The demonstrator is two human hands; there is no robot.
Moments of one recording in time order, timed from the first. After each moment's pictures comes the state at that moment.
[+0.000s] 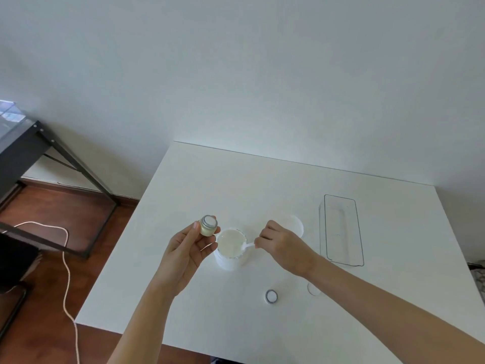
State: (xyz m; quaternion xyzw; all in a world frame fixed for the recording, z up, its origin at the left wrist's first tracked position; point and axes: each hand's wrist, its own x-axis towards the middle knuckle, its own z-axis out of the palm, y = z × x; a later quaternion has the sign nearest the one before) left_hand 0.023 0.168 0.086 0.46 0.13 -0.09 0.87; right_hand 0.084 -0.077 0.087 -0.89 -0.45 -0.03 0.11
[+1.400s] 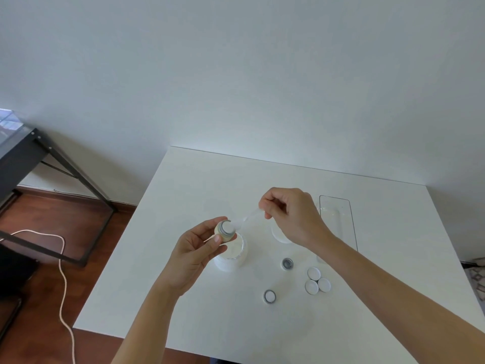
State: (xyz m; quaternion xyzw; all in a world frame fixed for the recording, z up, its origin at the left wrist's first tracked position) left_hand 0.021 0.154 0.102 0.54 0.07 -0.12 0.83; right_hand 0.090 -0.062 0.186 -0.89 -0.14 0.04 0.44
